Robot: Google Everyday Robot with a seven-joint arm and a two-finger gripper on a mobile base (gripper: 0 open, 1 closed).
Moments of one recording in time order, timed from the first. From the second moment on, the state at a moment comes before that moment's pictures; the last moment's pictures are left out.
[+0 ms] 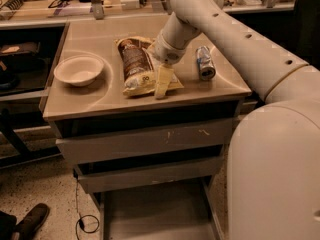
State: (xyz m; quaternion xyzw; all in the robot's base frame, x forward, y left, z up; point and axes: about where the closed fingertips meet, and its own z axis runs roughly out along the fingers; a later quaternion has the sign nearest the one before) arm 0.715 0.009 0.811 -0.74 0.63 0.08 0.23
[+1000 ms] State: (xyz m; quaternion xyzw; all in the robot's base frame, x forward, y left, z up) arm 0.715 0.009 0.811 -0.74 0.63 0.08 0.23
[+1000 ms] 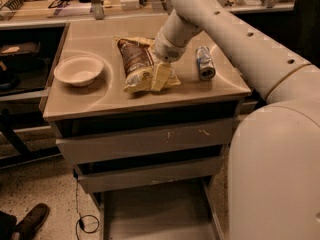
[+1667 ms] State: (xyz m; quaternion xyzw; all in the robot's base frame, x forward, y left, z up) arm 0.715 0.009 0.818 -0.74 0.63 0.08 0.23
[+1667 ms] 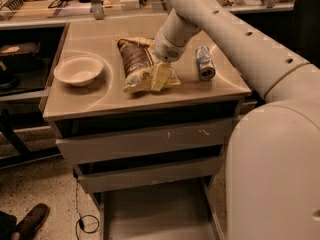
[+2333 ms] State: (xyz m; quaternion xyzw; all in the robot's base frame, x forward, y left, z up) arm 0.706 -0.004 0.853 -0.72 0.65 0.05 0.26
